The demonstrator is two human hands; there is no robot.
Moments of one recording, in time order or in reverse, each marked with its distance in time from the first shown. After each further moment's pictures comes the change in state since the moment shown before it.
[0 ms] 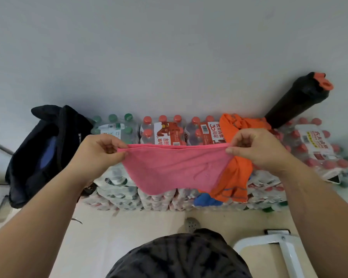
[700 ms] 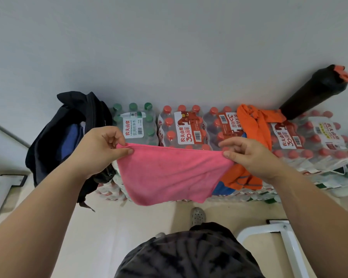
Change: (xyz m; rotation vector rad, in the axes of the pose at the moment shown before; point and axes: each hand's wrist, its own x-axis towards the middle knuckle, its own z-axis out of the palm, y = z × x) left_hand -0.023 -0.035 -0.077 0.258 -0.063 0.094; right_hand -0.027 -0.028 0.091 0.044 -0.138 0.102
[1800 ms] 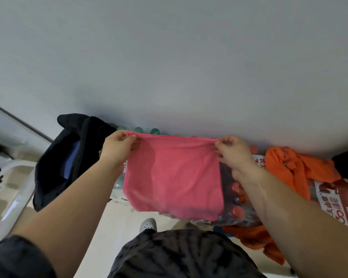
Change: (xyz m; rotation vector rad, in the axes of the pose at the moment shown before) left_hand 0.165 -0.019 0.067 -0.511 0.501 -0.578; right_hand 0.233 0.026 0.003 0.378 0.249 0.309
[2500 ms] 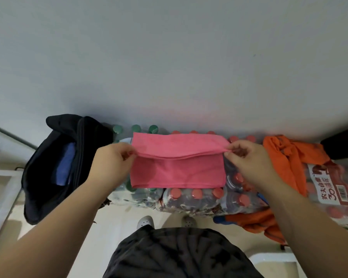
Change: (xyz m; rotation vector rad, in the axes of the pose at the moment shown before) left_hand -0.022 -0.009 -0.046 0.821 -0.137 0.547; right_hand -0.063 0.004 -0.032 -0.405 0.039 -0.368
